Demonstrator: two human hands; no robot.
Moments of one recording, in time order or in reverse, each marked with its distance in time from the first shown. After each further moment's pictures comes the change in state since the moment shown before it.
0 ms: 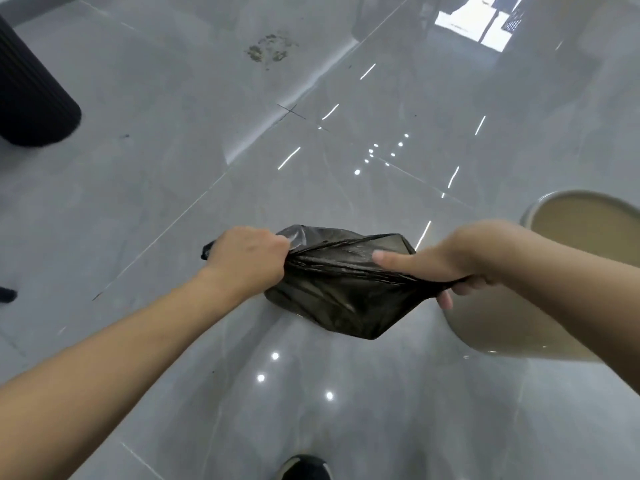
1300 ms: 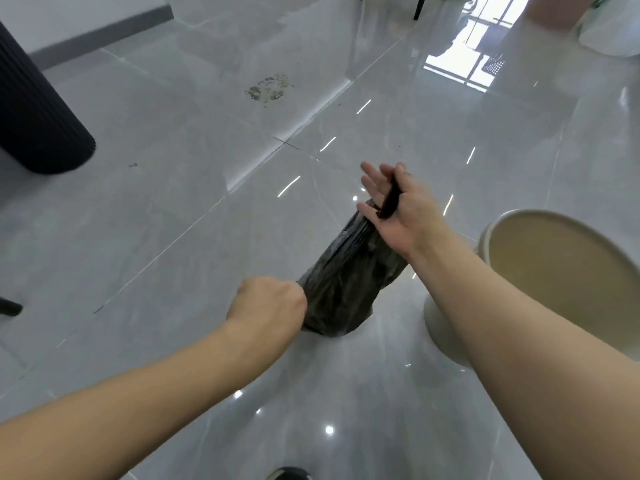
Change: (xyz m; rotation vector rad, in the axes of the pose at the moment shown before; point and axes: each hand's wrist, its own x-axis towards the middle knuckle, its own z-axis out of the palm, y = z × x) left_hand -0.058 0.074 -0.056 0.096 -0.054 0.051; right_hand 0.013 -0.018 -0.024 2.120 0.191 -1.016
